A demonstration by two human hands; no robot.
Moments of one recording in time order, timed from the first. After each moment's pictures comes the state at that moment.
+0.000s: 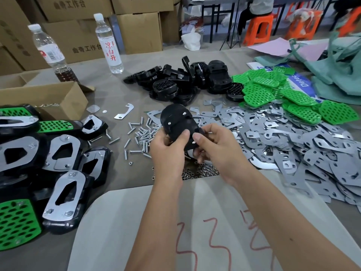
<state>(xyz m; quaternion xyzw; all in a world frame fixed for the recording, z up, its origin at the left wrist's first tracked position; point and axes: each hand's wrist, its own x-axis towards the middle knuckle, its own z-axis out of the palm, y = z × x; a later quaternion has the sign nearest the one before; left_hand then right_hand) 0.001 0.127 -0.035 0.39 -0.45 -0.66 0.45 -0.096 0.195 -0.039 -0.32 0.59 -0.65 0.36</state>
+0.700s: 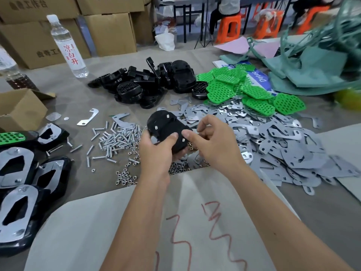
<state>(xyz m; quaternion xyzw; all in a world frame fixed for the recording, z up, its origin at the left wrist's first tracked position) -0.036 0.161 -0.029 0.37 -0.45 -0.71 0.39 -0.144 0.243 -0.033 -0.35 0.74 -0.56 0.13</state>
